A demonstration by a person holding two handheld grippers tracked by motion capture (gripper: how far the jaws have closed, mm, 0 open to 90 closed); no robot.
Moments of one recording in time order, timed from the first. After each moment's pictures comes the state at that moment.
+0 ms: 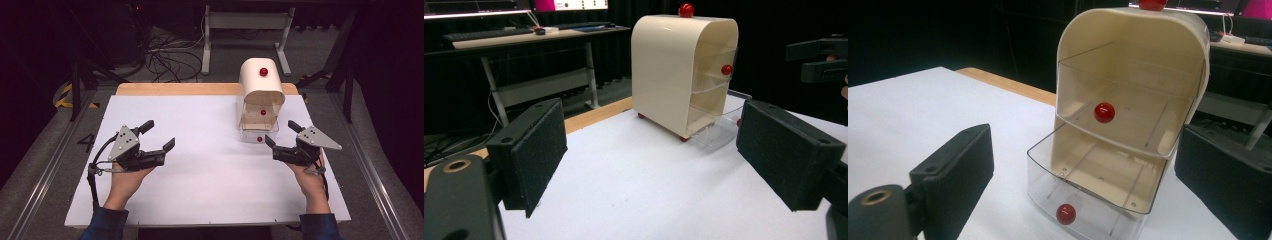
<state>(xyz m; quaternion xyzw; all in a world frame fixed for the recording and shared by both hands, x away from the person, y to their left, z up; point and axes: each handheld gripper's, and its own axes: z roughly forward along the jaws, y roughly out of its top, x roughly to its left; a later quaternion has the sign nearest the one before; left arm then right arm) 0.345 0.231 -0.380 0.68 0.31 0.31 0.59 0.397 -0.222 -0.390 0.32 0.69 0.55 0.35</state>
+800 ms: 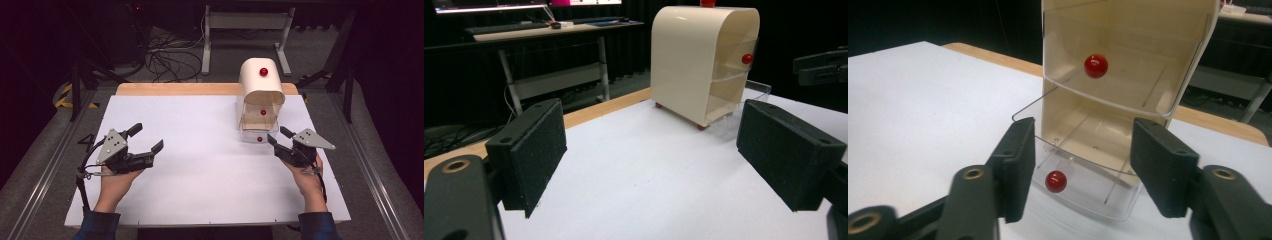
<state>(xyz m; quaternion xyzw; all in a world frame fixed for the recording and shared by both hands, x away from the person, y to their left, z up) 0.340 0.257 -0.389 0.67 0.33 0.33 0.58 0.408 -0.224 -0.412 0.35 0.71 0.52 0.33</state>
